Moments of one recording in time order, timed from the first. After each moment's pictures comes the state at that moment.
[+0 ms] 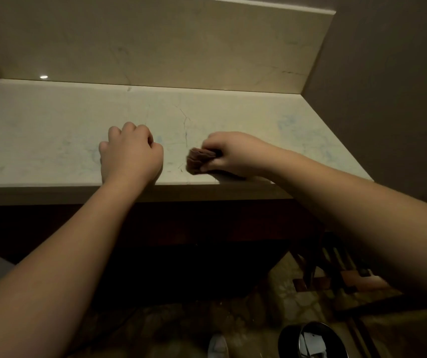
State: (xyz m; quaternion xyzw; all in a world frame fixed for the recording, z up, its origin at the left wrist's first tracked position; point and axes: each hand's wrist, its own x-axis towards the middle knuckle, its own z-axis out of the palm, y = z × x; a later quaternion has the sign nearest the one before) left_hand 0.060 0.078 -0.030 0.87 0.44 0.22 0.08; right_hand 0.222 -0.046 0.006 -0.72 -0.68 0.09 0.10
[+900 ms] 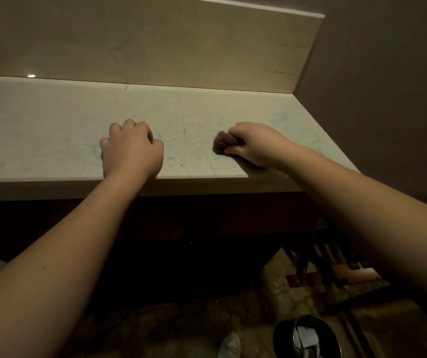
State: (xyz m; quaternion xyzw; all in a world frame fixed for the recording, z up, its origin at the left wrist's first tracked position) left_hand 0.058 0.080 -0.030 0.87 0.44 0.23 0.08; right_hand 0.253 -0.067 0.005 -0.79 -0.60 0.00 0.08
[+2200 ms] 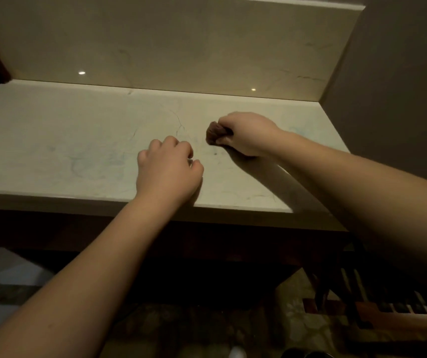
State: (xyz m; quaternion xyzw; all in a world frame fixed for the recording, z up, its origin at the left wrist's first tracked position) left_hand 0.135 0.020 -0.020 0.88 0.43 0.17 0.06; right_hand 0.323 0.000 0.003 -0.75 -0.66 0.00 0.07
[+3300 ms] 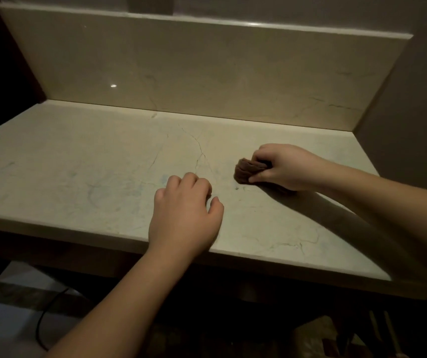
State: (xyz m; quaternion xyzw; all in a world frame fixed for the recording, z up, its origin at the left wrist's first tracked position) left_hand 0.134 0.019 -0.031 0.87 0.44 0.22 0.08; right_hand 0.356 -0.003 0.011 -0.72 -0.68 0.11 0.09
